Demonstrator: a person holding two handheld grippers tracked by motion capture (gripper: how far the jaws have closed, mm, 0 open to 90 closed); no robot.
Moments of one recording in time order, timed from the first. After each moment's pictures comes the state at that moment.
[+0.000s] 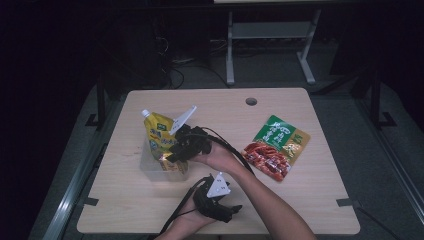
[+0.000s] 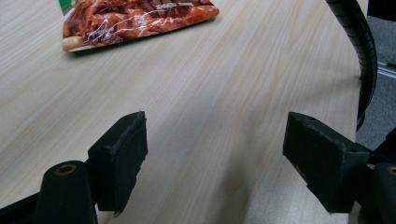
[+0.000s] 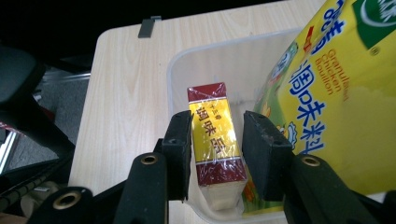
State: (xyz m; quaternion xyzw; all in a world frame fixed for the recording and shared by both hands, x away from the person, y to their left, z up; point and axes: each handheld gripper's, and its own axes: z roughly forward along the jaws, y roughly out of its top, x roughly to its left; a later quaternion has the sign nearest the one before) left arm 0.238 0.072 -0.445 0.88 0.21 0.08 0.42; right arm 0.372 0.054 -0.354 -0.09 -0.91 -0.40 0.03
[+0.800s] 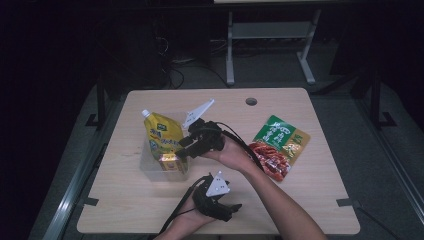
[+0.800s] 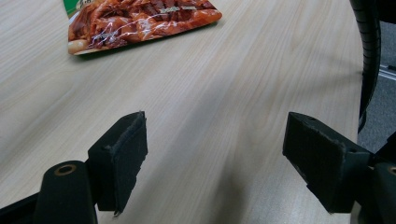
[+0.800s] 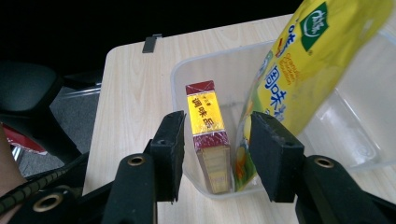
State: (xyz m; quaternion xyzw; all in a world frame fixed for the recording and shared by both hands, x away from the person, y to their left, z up) left arm 0.241 0.074 -0.443 0.88 0.20 0.09 0.42; right arm 0.370 0.017 -0.333 -0.11 -0.90 -0.43 0.02
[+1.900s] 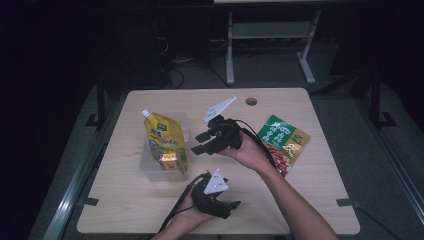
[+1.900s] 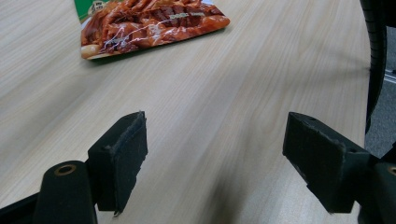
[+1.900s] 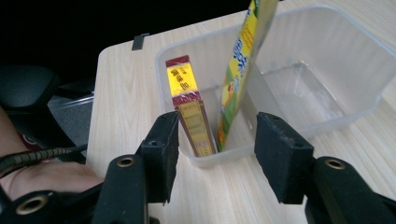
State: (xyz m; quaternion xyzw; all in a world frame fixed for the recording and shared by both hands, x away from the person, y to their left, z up) left arm 0.245 0.078 -0.440 0.88 0.20 0.10 0.42; right arm 0.373 -0.029 -0.332 -0.15 -0.89 -0.43 0.02
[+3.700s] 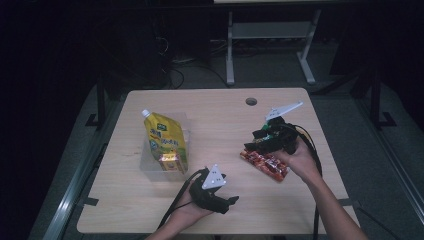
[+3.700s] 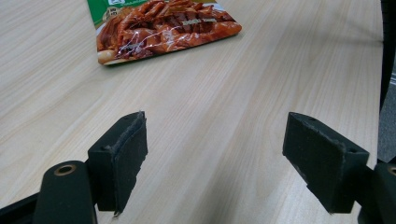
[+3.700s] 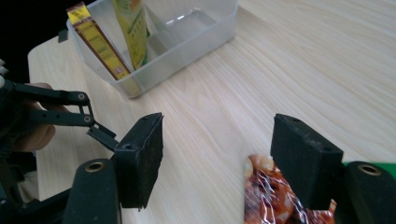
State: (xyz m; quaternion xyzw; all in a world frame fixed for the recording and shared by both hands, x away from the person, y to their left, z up) left arm 0.255 0.081 -0.435 0.88 0.20 0.11 0.42; right arm 0.368 -0.171 -0.355 -0.31 -0.85 -0.42 -0.02
